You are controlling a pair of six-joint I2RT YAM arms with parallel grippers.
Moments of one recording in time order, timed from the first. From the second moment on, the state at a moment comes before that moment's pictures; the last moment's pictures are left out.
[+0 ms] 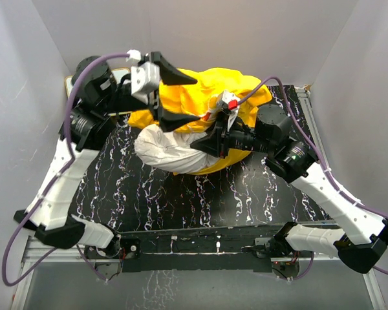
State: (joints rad) left arm -0.58 1.34 1.88 -0.43 0.93 0.25; right arm 0.73 1.12 1.32 -0.27 -0.58 0.11
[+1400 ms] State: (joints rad) left arm -0.68 1.82 2.22 -0.23 0.87 -0.41; right arm 0.98 1.03 1.23 -0.11 -0.04 0.17
